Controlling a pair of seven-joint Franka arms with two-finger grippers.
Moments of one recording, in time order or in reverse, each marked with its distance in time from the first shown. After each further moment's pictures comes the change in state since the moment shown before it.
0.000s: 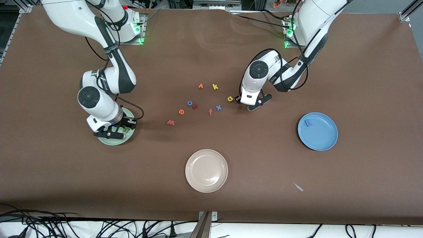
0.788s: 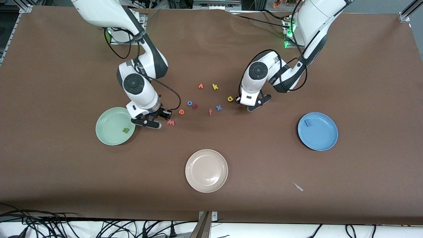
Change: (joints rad) left arm -0.004 0.016 0.000 0.014 0.000 0.000 -0.018; right arm 0.155 0.025 0.097 0.011 -0.001 0.030 0.337
